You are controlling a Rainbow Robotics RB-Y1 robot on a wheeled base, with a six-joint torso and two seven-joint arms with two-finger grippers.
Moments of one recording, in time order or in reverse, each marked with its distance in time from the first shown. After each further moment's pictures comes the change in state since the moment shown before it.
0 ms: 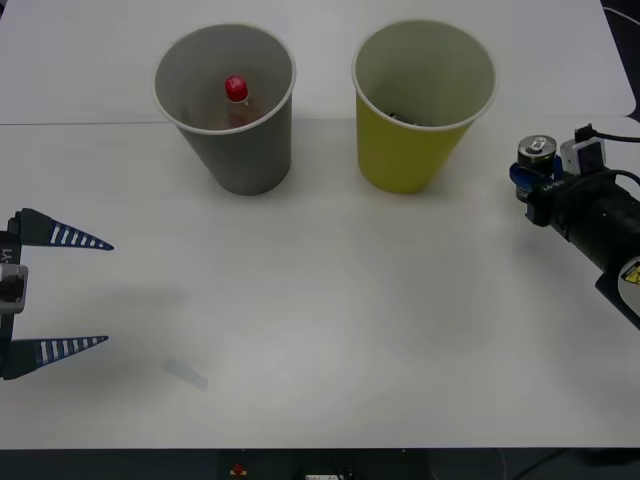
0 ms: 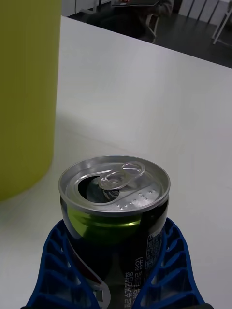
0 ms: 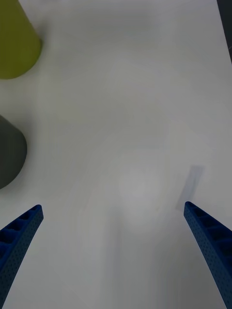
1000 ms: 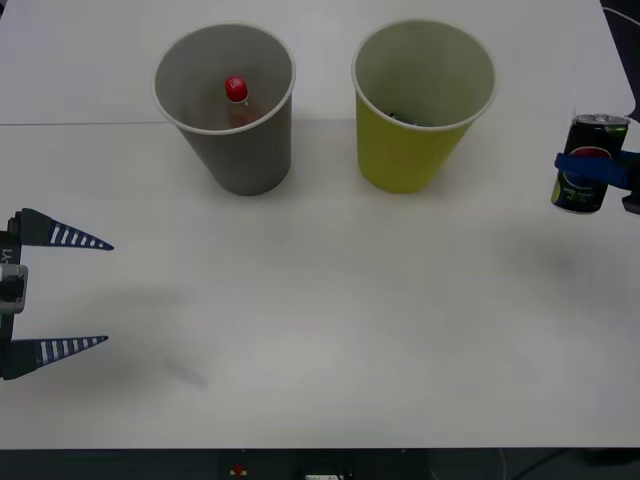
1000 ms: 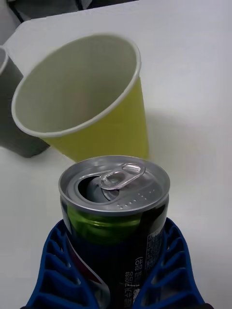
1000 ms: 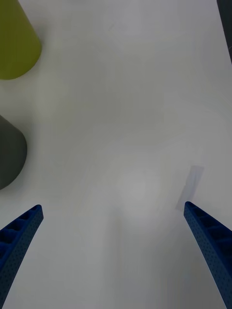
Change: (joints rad) right arm 0.185 0.085 -0.717 -0.583 -0.248 -1.041 -0.377; left arm 0.000 0.000 0.000 0.000 0.000 0.000 0.000
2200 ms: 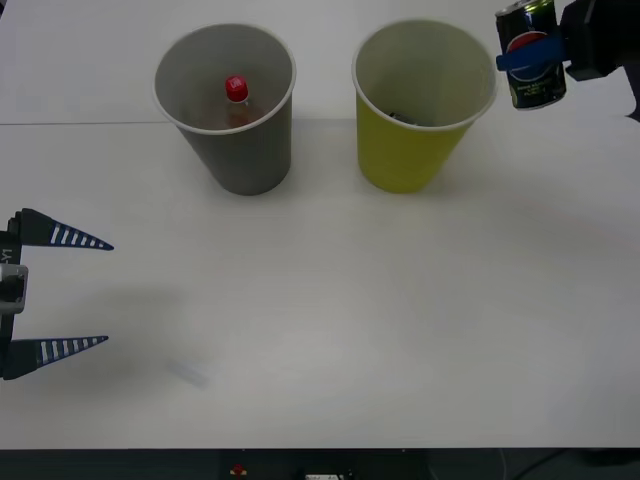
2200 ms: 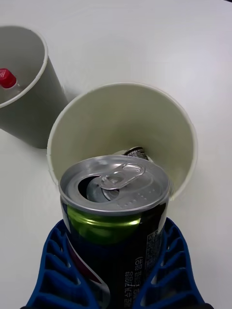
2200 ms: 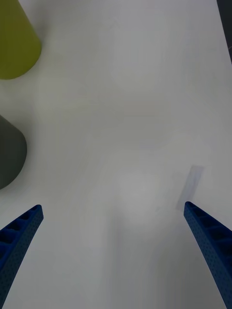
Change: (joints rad) right arm -0.756 -0.024 0.291 0.244 0.259 -0.454 -0.045; left arm 0.000 0.000 0.000 0.000 0.000 0.000 0.000
